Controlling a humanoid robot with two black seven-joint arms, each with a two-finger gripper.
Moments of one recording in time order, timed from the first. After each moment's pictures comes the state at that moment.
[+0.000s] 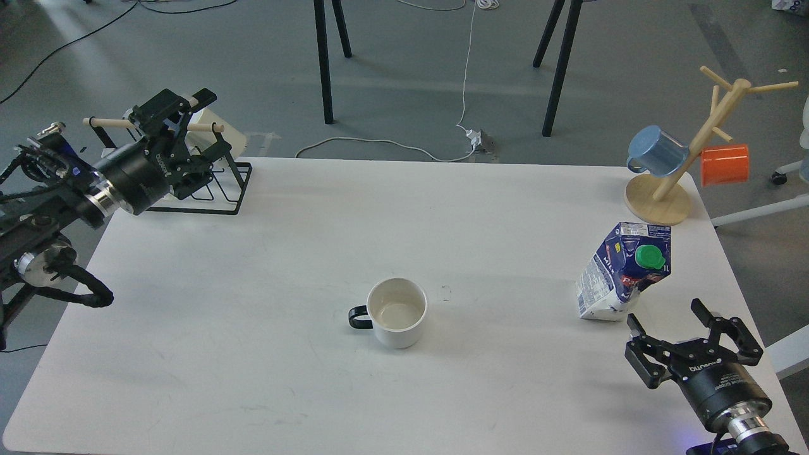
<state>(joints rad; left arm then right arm) -0.67 0.66 -0.55 -0.87 0.53 -0.49 -0.49 -0.19 -0.70 0.76 1.54 0.69 0.49 0.39</state>
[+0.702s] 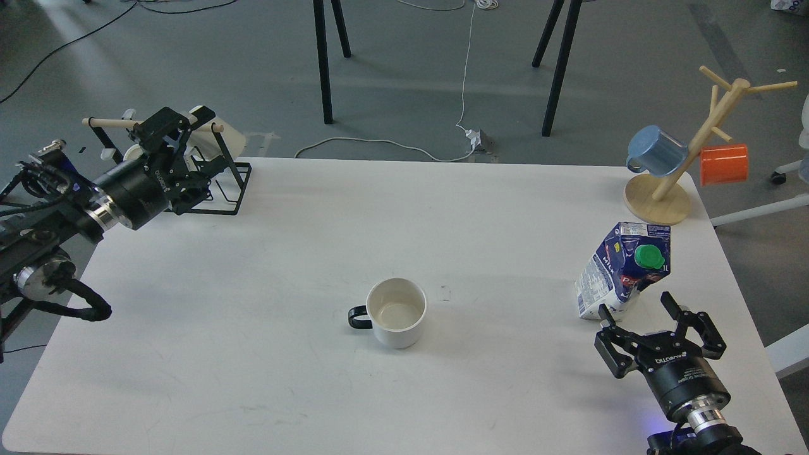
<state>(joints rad) -0.64 0.66 -0.55 -0.87 0.53 -0.49 -0.49 -0.17 -0.57 0.81 1.47 0.63 0.49 0.40</state>
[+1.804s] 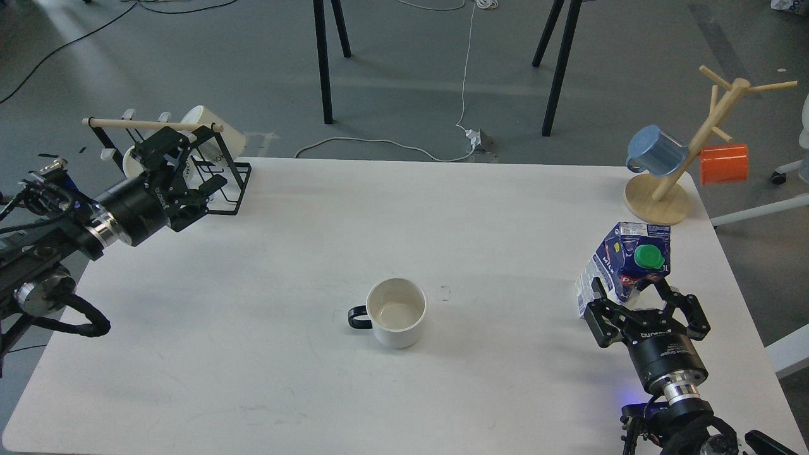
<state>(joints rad) -0.60 0.66 -0.55 -0.86 0.53 -0.49 -0.49 -0.10 -0.43 0.85 1.39 0.65 0.49 0.40</state>
